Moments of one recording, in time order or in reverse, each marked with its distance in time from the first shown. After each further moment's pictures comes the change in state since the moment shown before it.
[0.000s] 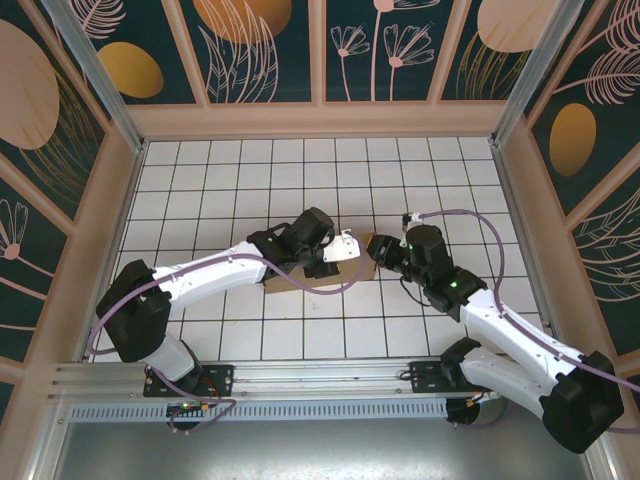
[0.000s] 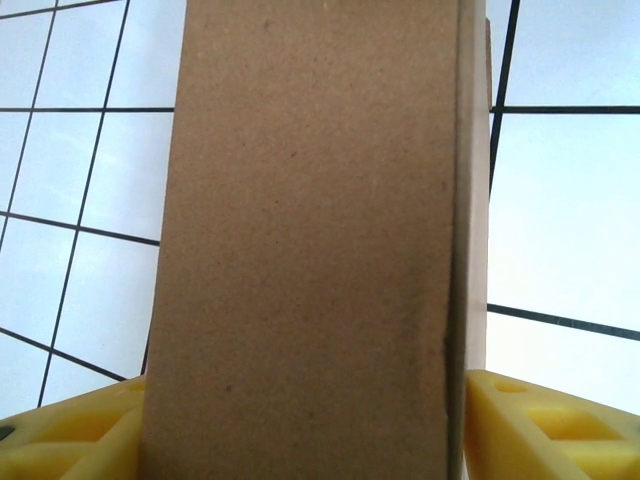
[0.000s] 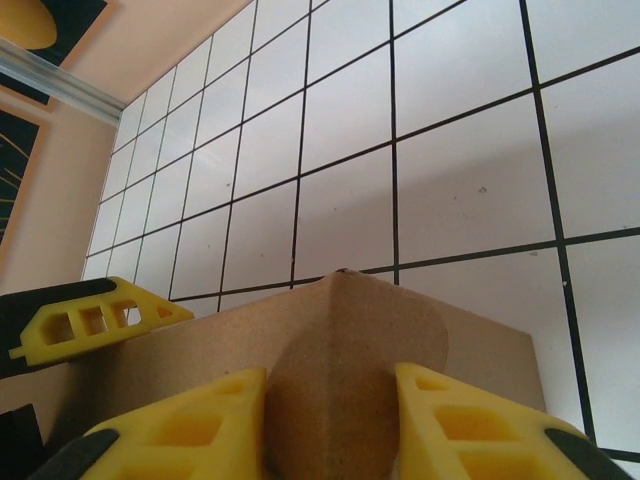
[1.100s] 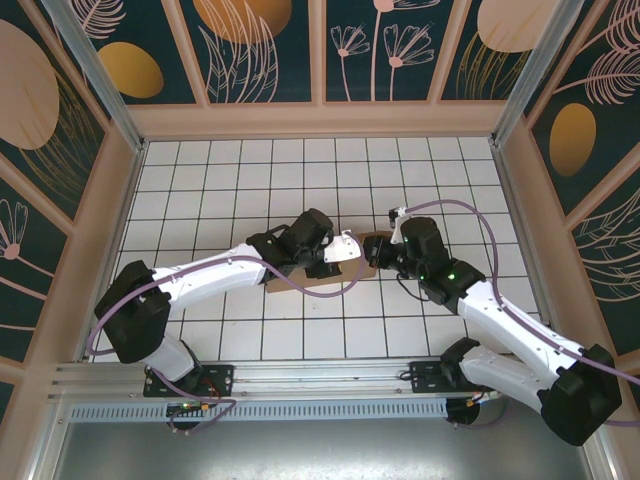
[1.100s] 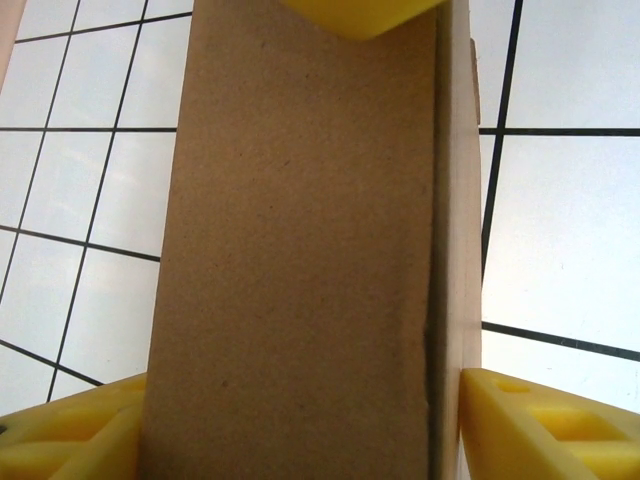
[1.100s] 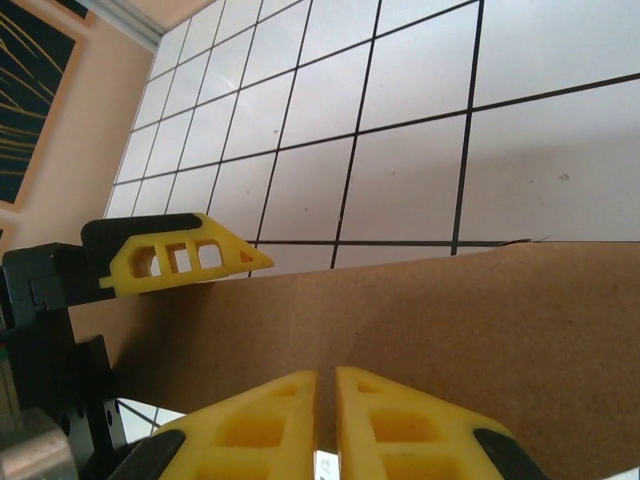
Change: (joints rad) left arm 0.000 -0.008 -0.019 0.050 0.005 0.005; right arm 0.019 0.047 0.087 -0.059 -0.095 -0.108
